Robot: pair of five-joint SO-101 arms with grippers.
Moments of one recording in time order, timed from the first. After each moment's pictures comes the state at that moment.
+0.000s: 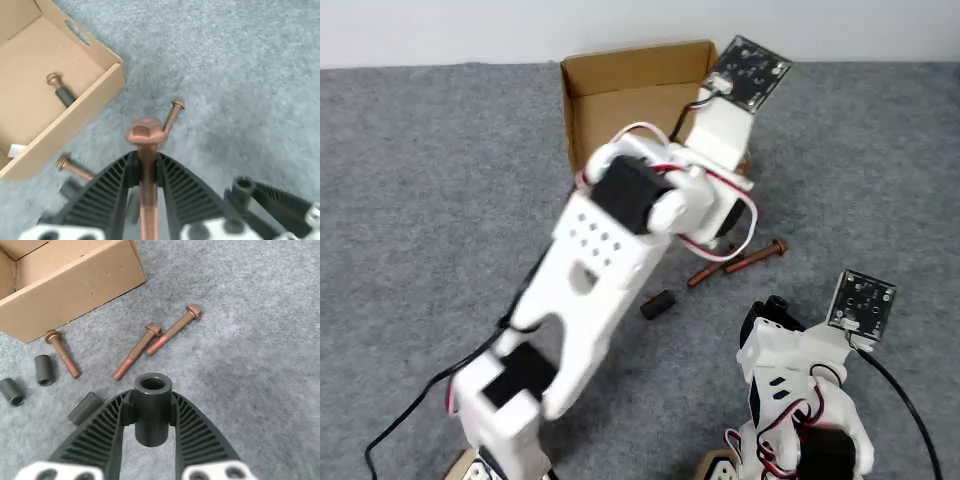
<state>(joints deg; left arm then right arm) 38.3 11.6 -46.3 99.4 13.3 -2.4 -101.5 70.3 79.4 -19.5</state>
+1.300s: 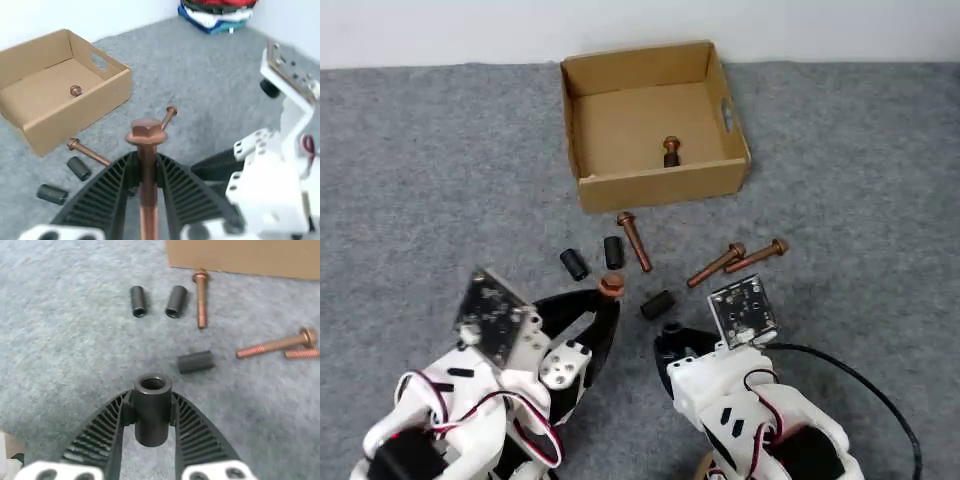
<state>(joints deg) 37.3 -84.6 47.3 75.2 17.9 -38.1 -101.5 70.3 78.0 -13.0</state>
